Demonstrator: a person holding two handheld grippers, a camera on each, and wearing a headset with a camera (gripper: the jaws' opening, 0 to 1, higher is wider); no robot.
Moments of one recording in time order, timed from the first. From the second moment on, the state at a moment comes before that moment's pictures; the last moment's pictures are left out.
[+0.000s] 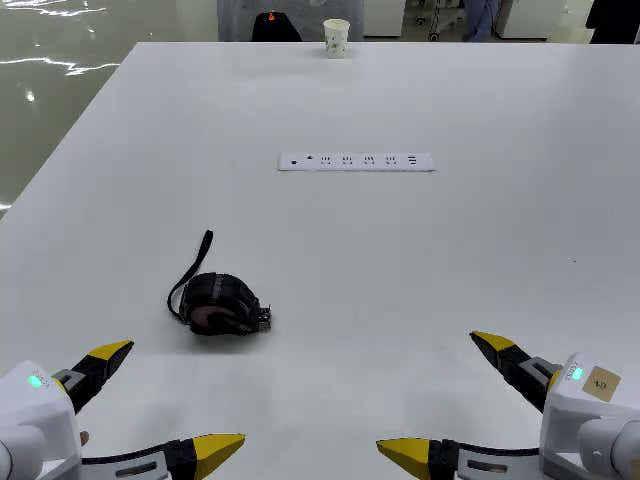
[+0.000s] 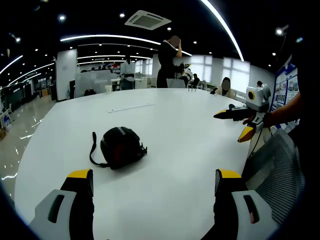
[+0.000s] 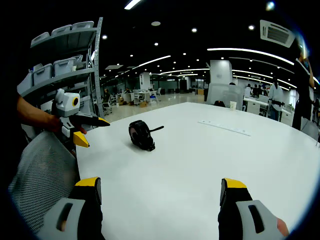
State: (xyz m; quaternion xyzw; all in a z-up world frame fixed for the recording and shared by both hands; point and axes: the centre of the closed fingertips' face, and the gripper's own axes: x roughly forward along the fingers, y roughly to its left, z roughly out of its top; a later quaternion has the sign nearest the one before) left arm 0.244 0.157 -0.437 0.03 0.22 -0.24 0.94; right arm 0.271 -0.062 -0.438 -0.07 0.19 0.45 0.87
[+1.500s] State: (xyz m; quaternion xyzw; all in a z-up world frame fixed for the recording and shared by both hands) left arm 0.247 0.152 -0.434 0.04 0.23 -0.26 0.94; right arm 0.273 -0.059 -0.441 -0.08 0.20 0.47 0.86
